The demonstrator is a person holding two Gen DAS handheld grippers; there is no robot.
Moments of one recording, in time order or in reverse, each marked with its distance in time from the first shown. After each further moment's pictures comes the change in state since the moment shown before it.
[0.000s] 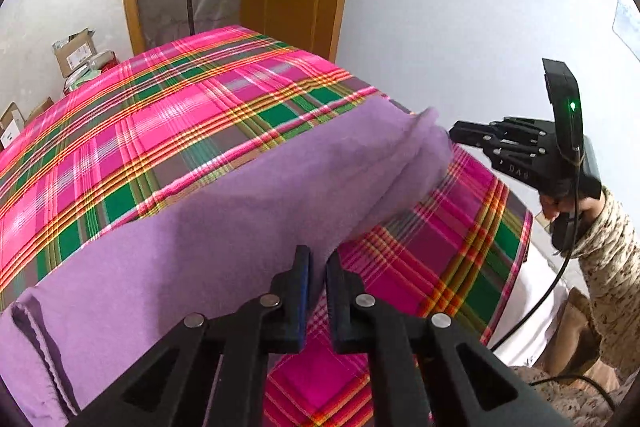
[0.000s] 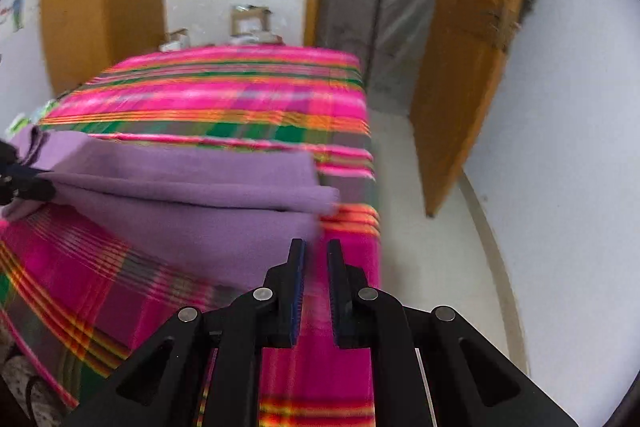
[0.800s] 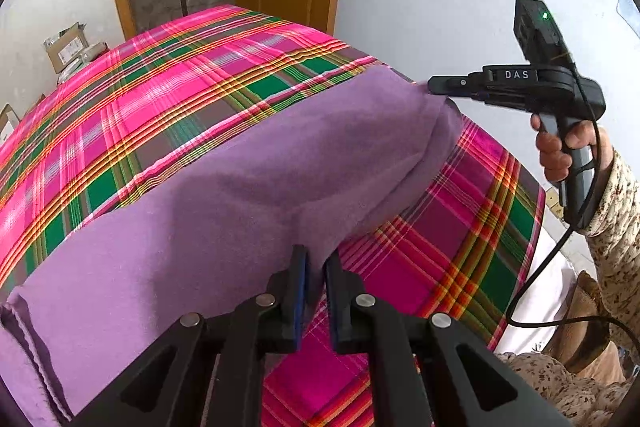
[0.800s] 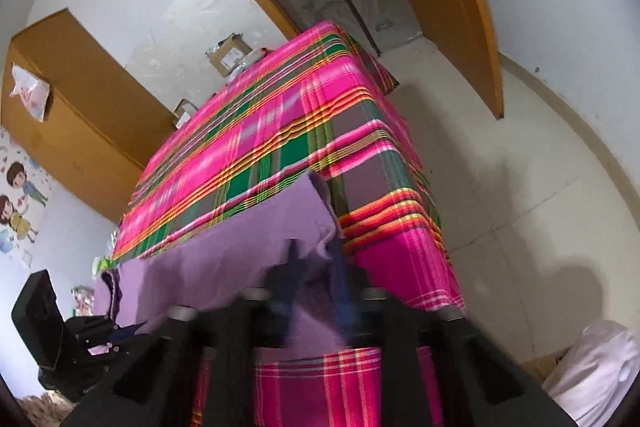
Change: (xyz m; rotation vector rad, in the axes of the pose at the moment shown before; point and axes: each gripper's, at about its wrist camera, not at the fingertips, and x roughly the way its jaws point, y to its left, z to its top) left arm 0.025 -0.008 -0.003 0.019 0.067 0.024; right arm 0.033 -0.040 0.025 0.513 0.064 0.367
